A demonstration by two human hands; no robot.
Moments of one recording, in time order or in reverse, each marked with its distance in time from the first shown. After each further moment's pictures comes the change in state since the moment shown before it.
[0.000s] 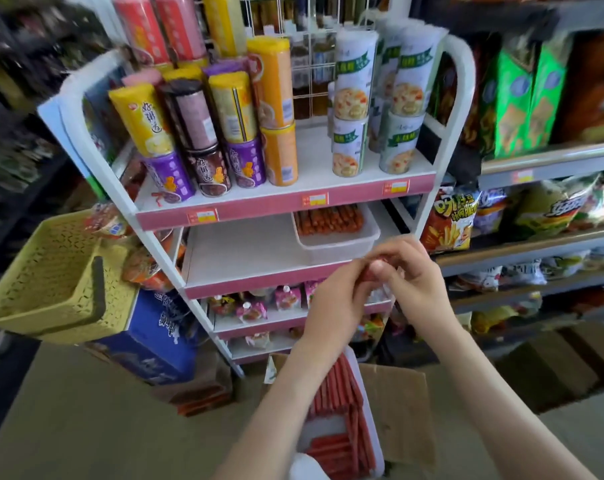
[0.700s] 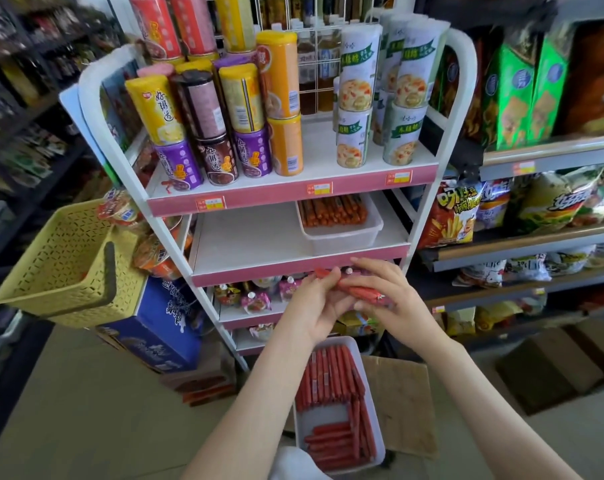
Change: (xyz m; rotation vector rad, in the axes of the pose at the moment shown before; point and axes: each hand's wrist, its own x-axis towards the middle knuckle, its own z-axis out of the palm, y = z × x) left_hand -0.014 -0.016 -0.013 -1.347 0.096 -0.841; right_hand -0.043 0.040 0.012 -0.182 -0.273 -0.171
